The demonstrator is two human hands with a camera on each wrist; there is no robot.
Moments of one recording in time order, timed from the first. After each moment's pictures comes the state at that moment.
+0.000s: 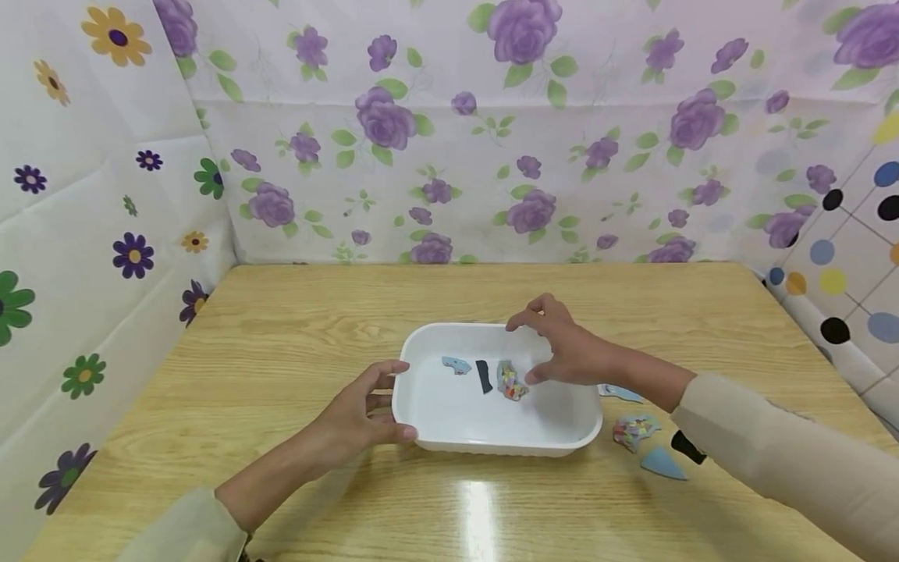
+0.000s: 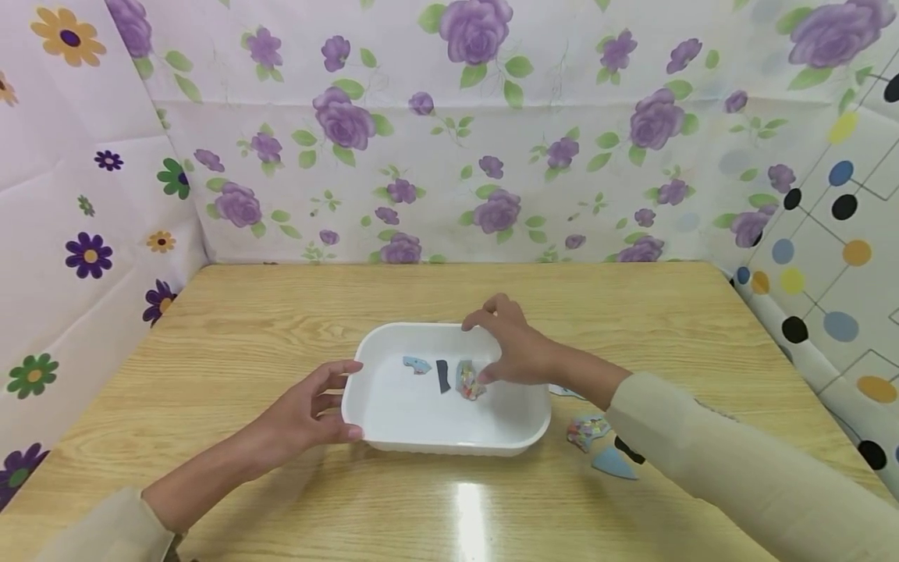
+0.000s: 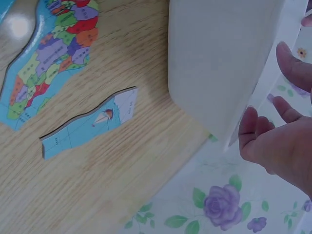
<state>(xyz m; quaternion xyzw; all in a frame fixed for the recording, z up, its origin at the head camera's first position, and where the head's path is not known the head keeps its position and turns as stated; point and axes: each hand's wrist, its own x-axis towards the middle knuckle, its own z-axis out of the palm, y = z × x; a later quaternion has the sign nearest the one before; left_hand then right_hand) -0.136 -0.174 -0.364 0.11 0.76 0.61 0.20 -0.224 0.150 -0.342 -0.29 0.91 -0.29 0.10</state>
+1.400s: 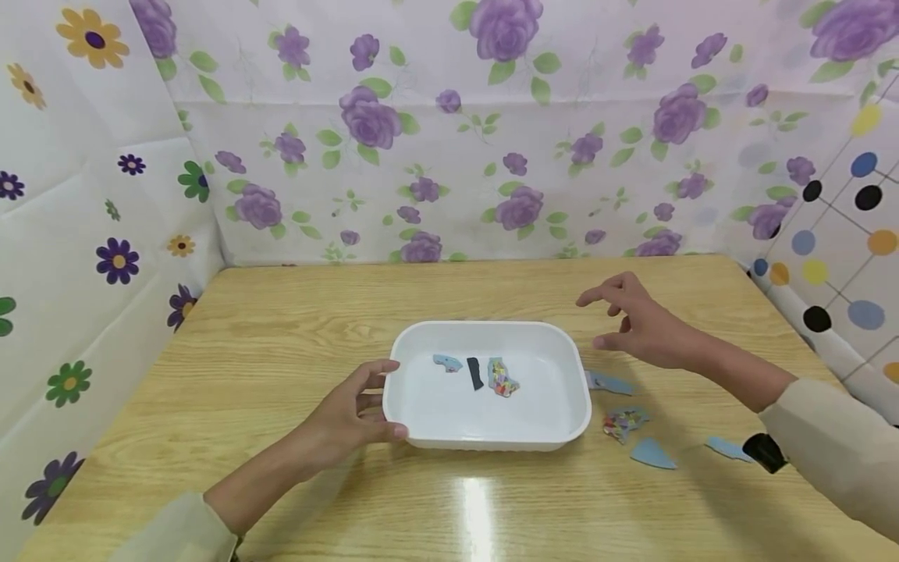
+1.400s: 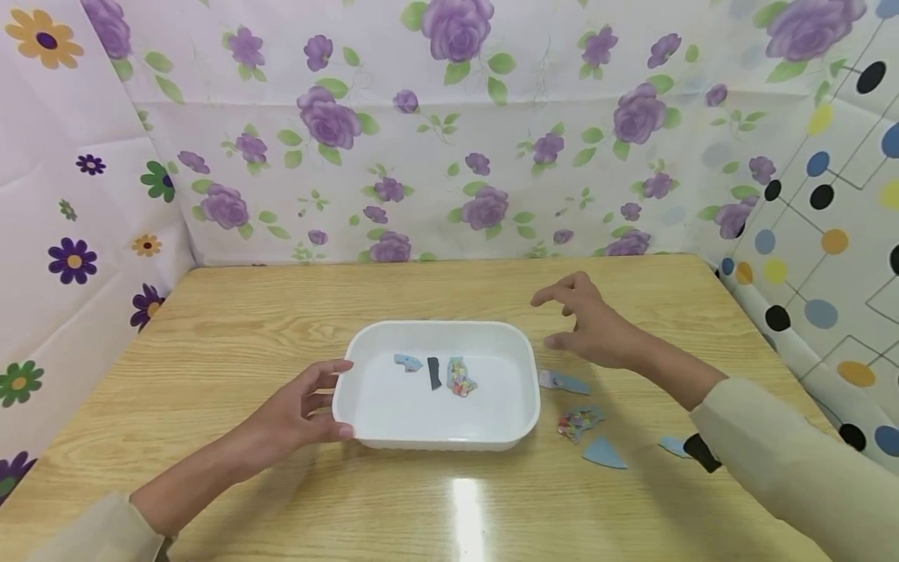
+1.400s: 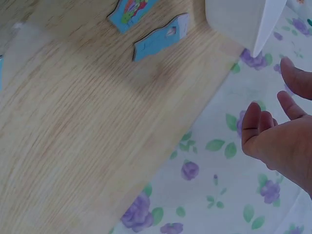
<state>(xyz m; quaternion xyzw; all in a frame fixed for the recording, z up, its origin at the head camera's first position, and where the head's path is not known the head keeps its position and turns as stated) -0.133 -0.172 -0.361 0.10 0.76 0.61 0.20 -0.215 0.245 -0.320 -0.26 0.90 -0.34 0.06</state>
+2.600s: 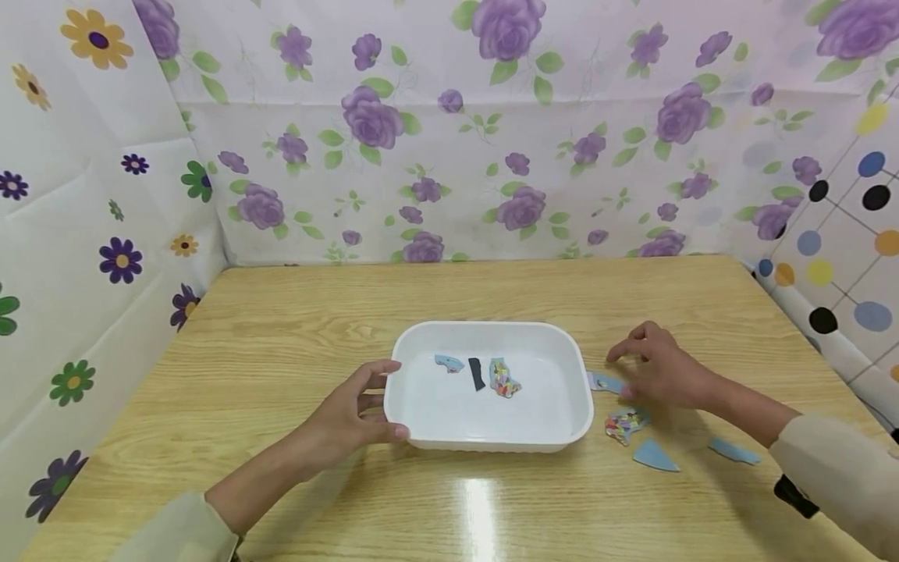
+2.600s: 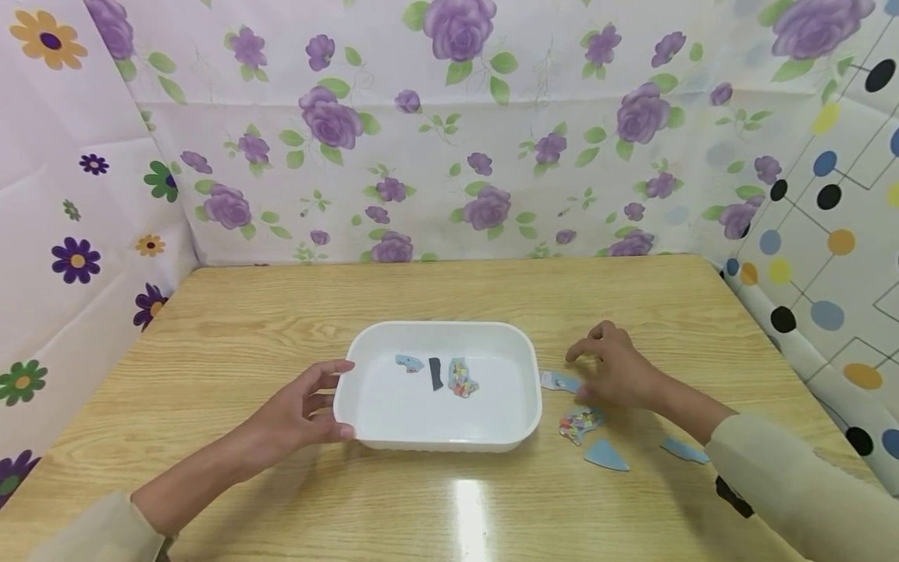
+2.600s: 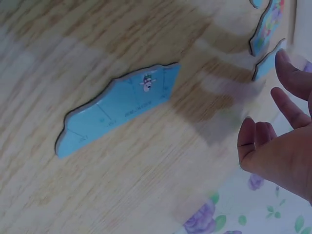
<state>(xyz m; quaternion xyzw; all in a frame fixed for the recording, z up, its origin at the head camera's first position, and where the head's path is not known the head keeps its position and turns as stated) -0.134 -0.173 -0.362 0.10 0.76 0.61 0.20 -0.204 0.283 -0.384 -0.22 0.93 -0.29 0.05</state>
